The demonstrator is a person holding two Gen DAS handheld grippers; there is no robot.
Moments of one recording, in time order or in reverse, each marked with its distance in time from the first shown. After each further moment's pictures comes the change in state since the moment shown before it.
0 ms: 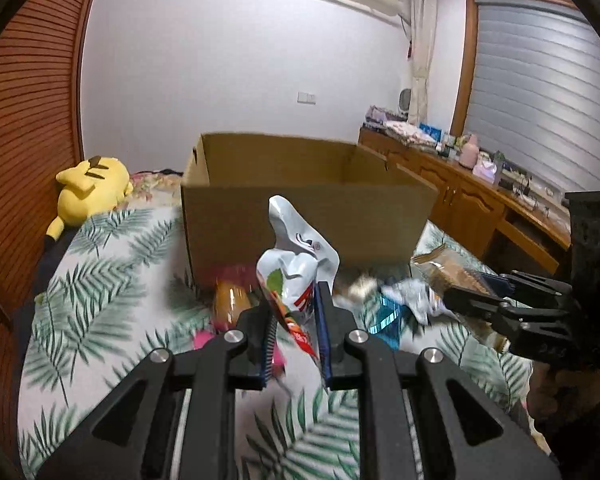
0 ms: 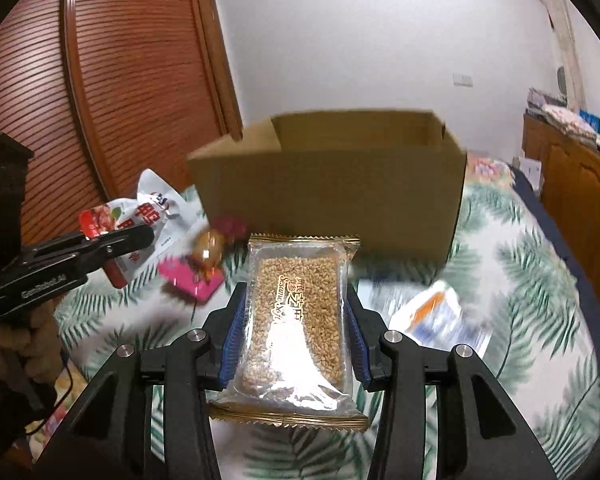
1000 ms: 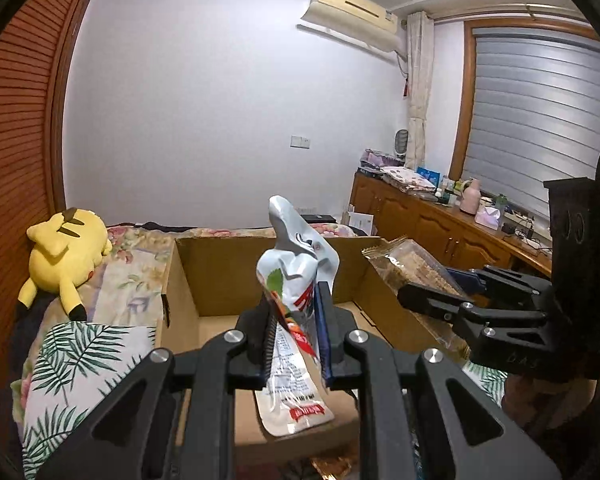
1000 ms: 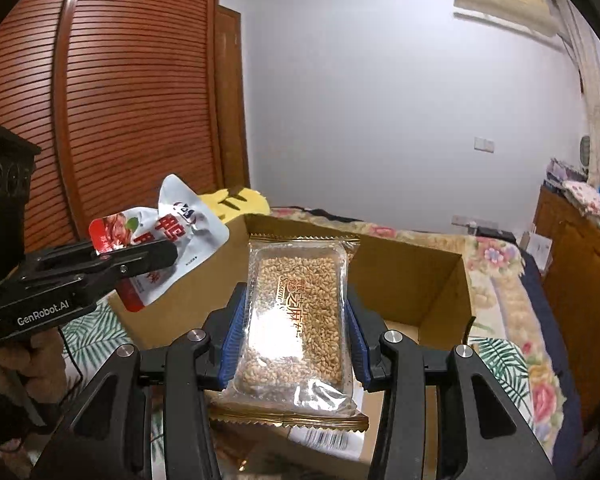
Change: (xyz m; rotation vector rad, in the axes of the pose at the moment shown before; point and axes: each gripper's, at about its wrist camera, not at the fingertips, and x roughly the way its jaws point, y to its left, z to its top) left arm 0.106 0.031 0.120 0.007 -0.137 -0.034; right arm 0.093 -0.040 0.137 -0.134 -0.126 -0.006
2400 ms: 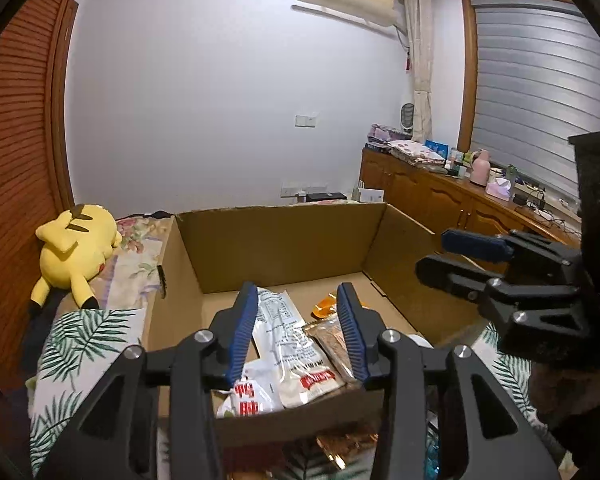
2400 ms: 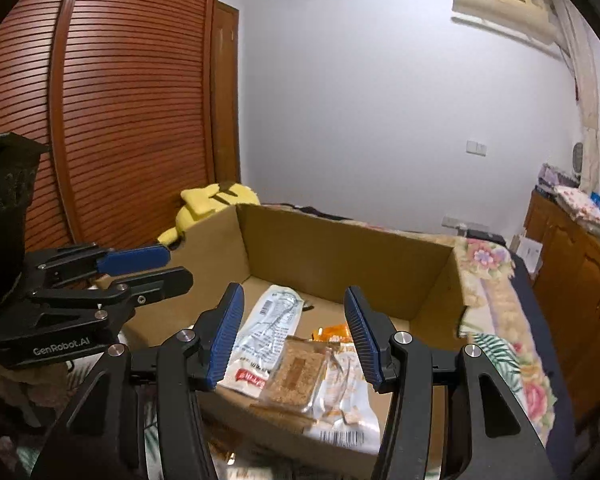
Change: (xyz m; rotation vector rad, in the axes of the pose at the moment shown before) left arm -0.007 -0.023 -0.016 0.065 0.071 0.052; right arm -0.016 0.014 -0.006 -0.035 -0.002 -0.051
